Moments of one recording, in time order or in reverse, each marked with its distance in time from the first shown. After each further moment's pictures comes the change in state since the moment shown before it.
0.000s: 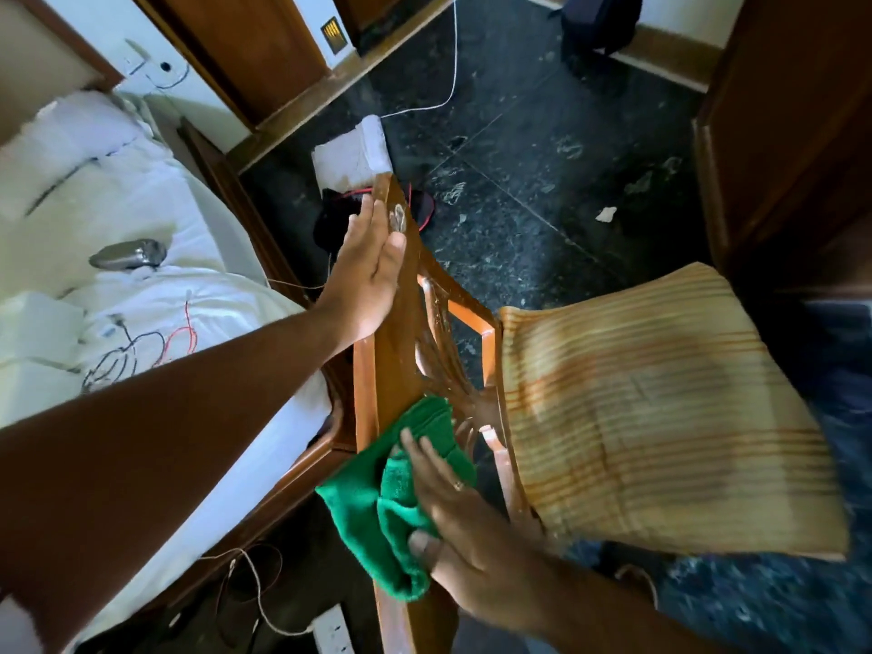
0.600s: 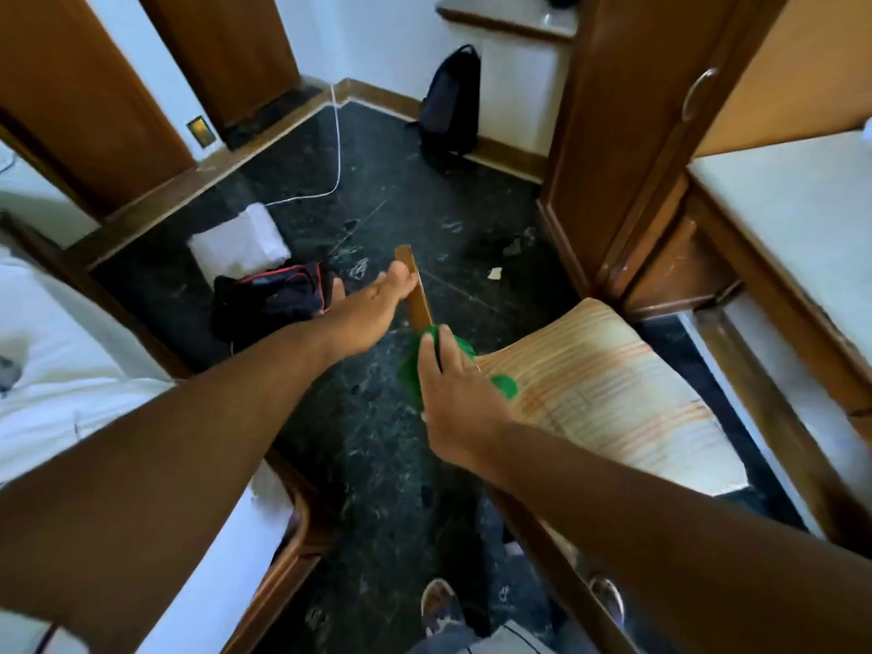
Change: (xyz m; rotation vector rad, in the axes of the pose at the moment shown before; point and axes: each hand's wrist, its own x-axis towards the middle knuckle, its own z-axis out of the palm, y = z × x) left_hand 0.051 -0.052 -0.075 0.111 -0.421 0.204; right_hand 0.170 -0.072 0.007 -0.901 0.399 0.585
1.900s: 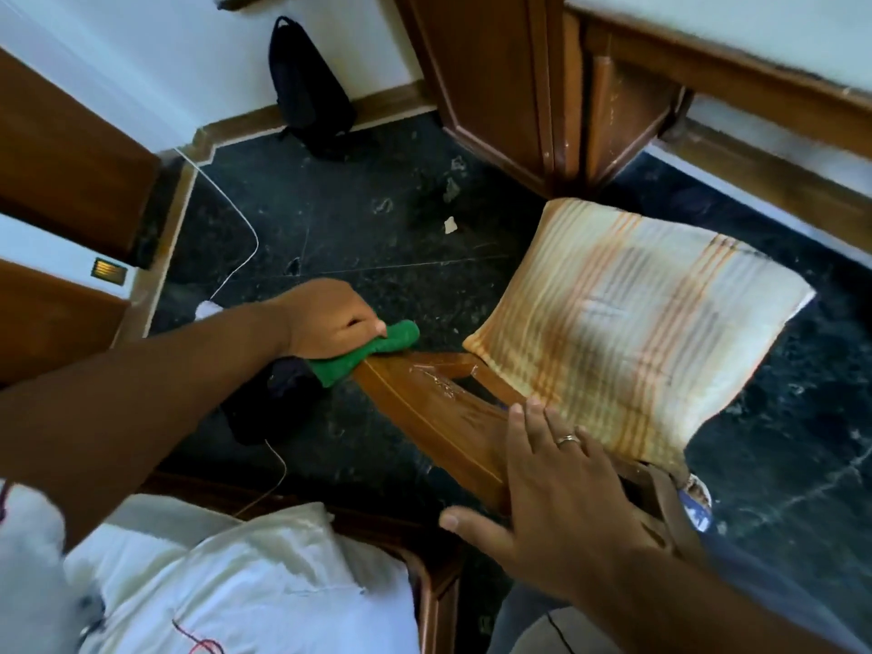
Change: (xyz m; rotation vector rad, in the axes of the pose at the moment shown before) left_hand 0.137 0.056 -0.048 1.009 -0.549 0.815; right_hand -0.040 0.019 0.021 0.268 -0.097 0.505
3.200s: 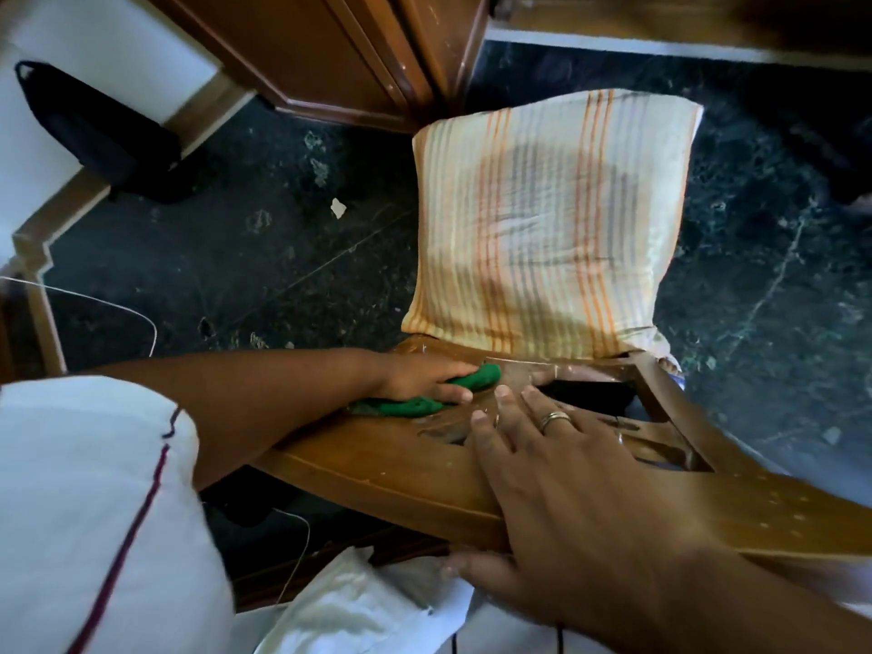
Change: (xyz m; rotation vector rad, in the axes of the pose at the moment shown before) left_hand 0.157 0.104 0.099 -0.327 -0.803 0.282; right_hand 0.002 0.000 0.006 0.149 -0.021 0.075
